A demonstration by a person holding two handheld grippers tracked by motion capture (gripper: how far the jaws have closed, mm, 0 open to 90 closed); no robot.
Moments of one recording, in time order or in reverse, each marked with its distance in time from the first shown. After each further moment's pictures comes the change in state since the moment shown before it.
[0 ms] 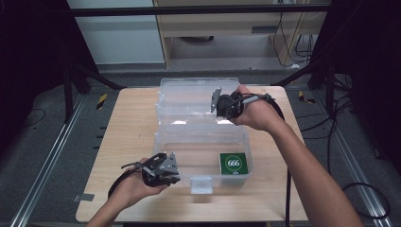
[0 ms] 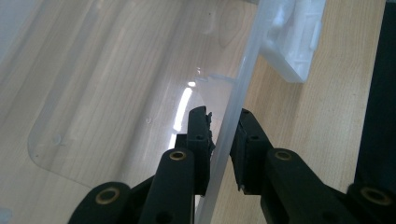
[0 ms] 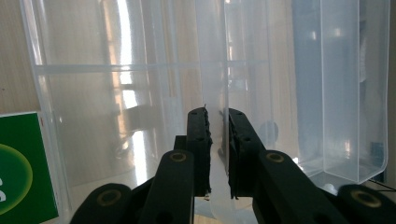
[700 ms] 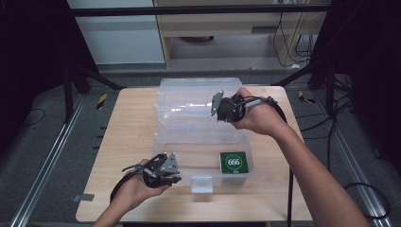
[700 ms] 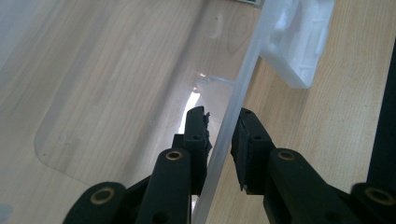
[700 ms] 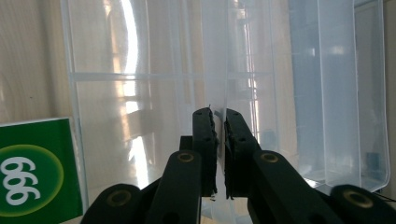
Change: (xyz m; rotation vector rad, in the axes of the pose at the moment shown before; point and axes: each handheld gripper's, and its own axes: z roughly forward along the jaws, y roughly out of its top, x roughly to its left) left arm -0.005 0.000 0.003 -0.023 0.047 -0.024; right arm 0.014 0.000 -0.016 -0.051 -0.013 -0.014
